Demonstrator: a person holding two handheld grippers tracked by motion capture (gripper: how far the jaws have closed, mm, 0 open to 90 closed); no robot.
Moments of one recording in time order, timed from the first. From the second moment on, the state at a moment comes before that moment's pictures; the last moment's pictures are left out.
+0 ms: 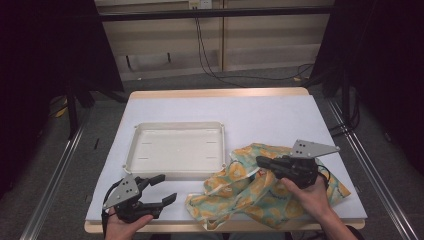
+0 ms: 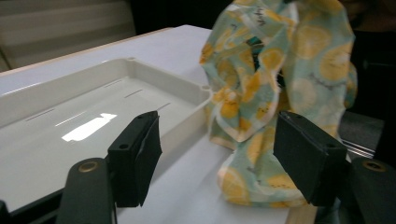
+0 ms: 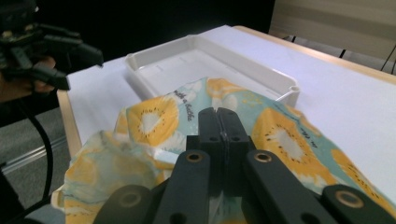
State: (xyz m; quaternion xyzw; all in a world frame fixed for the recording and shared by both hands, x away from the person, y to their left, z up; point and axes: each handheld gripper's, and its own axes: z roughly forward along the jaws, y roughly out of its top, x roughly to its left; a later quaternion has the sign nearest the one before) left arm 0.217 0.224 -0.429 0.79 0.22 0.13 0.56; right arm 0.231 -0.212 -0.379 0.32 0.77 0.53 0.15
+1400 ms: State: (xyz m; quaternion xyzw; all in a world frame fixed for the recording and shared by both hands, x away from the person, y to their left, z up) left arm 0.265 0.109 -0.421 0.80 0.14 0.01 0.58; right arm 0.228 -0.221 -0.387 0.32 0.77 0.54 0.14
